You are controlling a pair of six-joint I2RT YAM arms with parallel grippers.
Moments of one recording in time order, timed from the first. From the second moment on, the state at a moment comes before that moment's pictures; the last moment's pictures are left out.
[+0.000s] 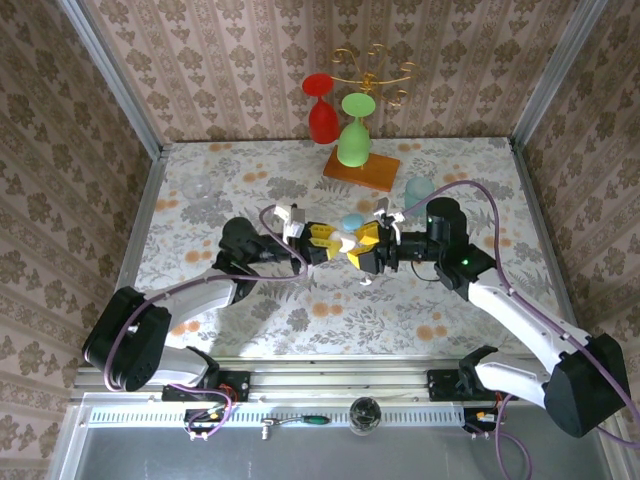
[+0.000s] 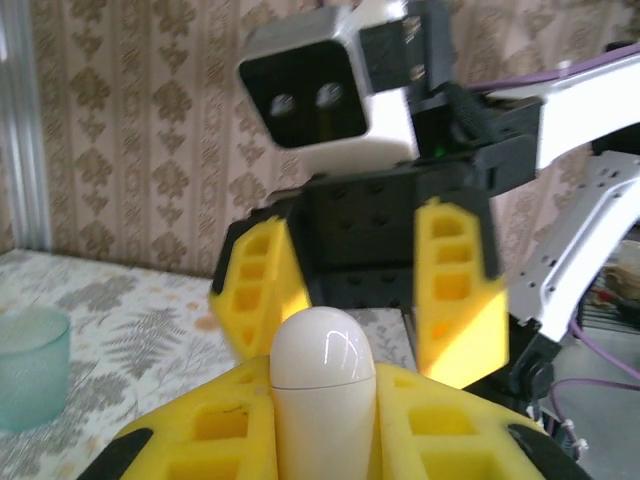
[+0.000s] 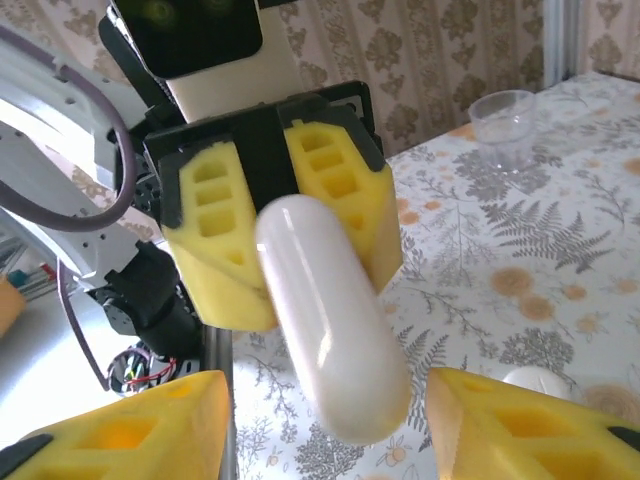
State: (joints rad) left arm -0.63 1.36 0.61 1.01 0.99 -0.33; right arm 0.43 1.11 0.76 0.07 -0.90 0.08
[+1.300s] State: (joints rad) left arm -0.62 1.34 0.57 0.83 1.04 -0.21; right arm 0.44 1.15 1.00 -0.28 -0.90 -0.10
